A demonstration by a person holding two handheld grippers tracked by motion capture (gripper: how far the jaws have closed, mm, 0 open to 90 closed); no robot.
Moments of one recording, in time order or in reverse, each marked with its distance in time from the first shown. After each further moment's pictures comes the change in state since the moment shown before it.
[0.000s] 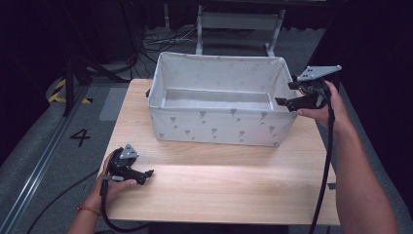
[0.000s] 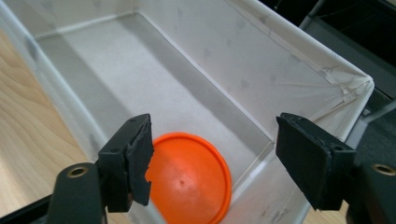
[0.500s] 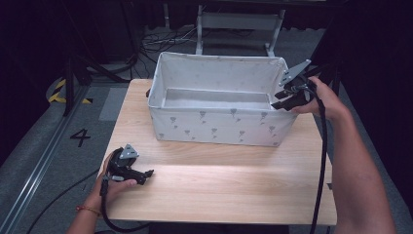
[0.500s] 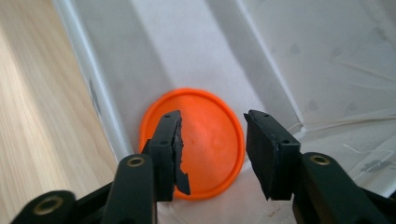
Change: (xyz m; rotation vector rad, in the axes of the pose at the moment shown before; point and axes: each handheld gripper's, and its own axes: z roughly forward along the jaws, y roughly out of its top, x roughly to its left) left arm 0.000 0.000 0.000 -0.001 -0.002 -0.005; right arm -0.009 0.013 0.036 0.257 0.174 -0.219
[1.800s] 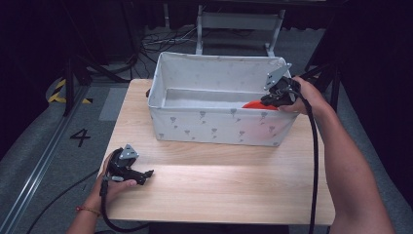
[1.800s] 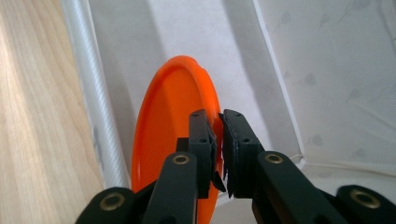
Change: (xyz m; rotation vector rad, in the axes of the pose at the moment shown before) left arm 0.000 0.000 -0.001 0.003 0.002 0.001; right arm 0.011 0.025 0.028 0.055 0.021 -0.183
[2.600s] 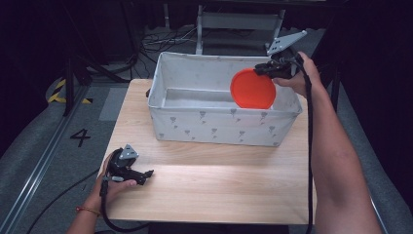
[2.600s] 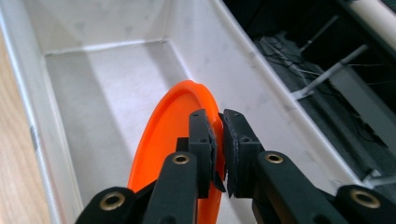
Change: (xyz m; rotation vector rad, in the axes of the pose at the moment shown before) left arm 0.000 0.000 0.000 0.000 0.002 0.003; right arm -0.033 0.045 -0.039 -0.282 -0.126 0.145
